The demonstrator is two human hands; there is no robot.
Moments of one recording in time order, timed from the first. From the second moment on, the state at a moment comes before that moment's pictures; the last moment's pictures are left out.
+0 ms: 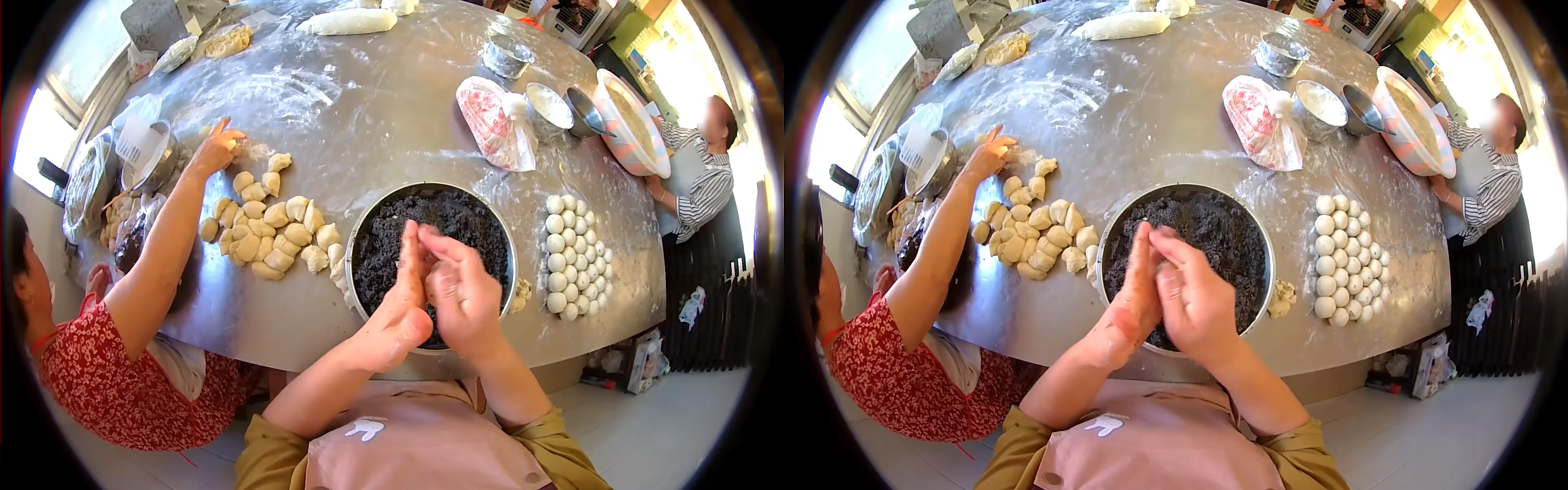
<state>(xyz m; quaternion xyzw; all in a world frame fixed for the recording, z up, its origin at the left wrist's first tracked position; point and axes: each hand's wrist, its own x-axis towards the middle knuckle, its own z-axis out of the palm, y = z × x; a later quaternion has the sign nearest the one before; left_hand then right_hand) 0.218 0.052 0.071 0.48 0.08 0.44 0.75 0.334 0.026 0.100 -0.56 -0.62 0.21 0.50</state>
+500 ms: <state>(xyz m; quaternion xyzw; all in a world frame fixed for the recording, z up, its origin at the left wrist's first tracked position) 0.221 0.028 0.088 0.76 0.22 0.35 0.50 0.357 0.037 0.092 -0.59 -0.66 0.24 0.39</state>
